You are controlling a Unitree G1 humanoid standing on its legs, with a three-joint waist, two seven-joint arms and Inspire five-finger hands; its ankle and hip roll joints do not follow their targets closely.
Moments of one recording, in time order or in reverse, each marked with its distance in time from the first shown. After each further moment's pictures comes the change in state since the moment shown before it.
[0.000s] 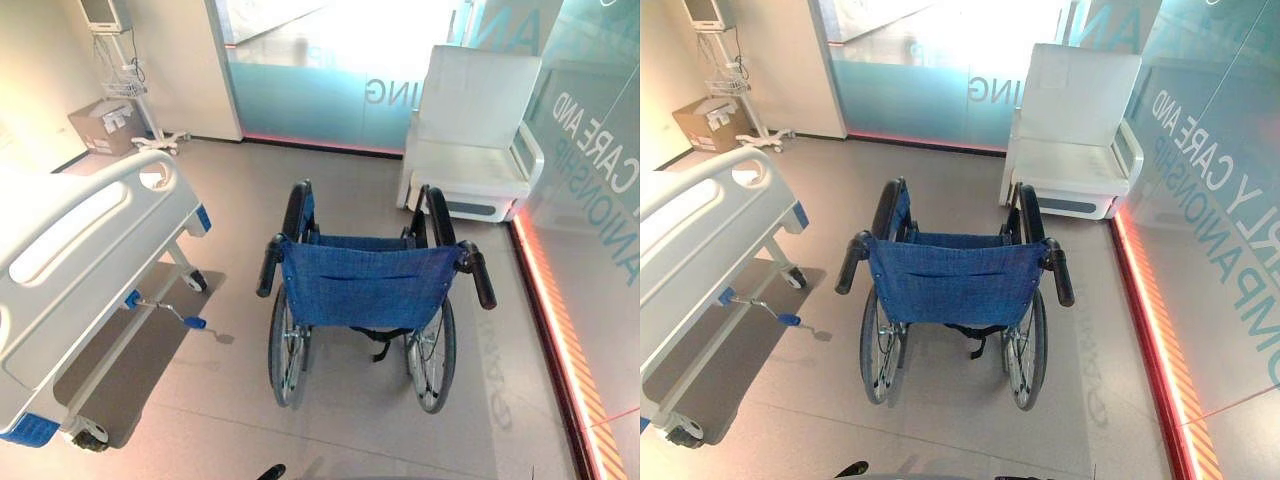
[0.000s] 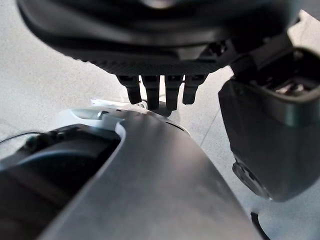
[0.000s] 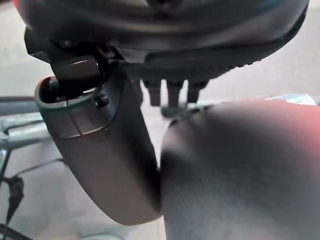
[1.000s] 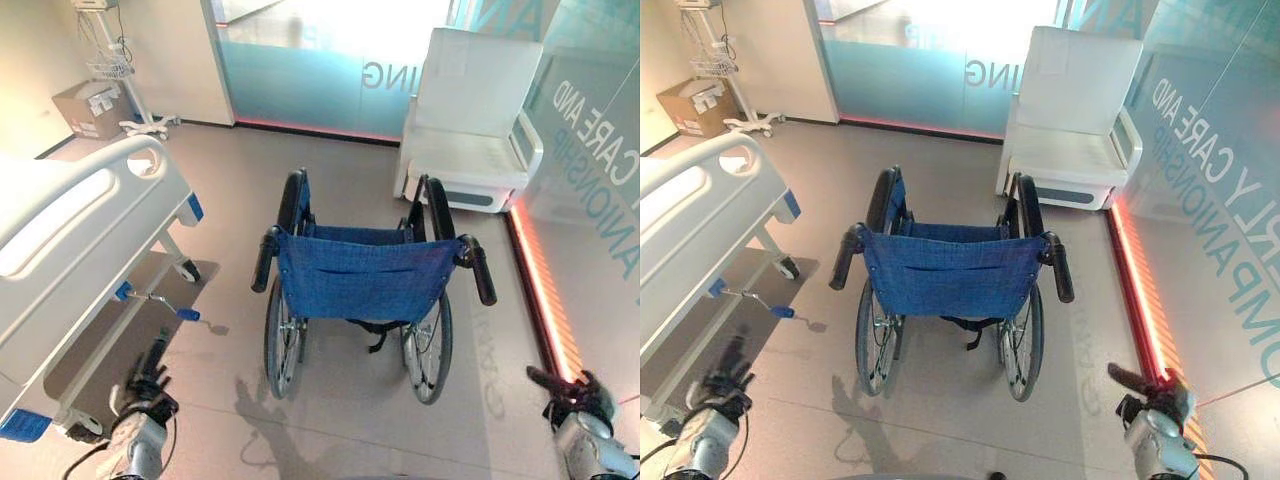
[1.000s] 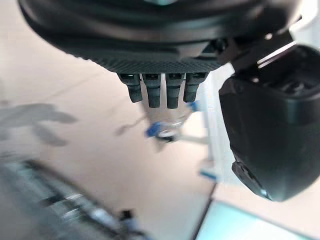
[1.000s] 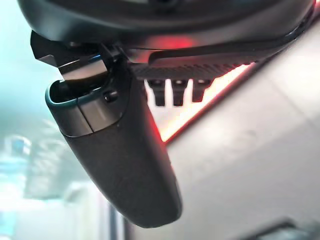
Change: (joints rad) left arm 0.000 0.252 0.448 -0.679 -0.259 -0.169 0.314; right arm 0.060 -0.282 -0.400 -0.796 0.100 -0.042 -0.586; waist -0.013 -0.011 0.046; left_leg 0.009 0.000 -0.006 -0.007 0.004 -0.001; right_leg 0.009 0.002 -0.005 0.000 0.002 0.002
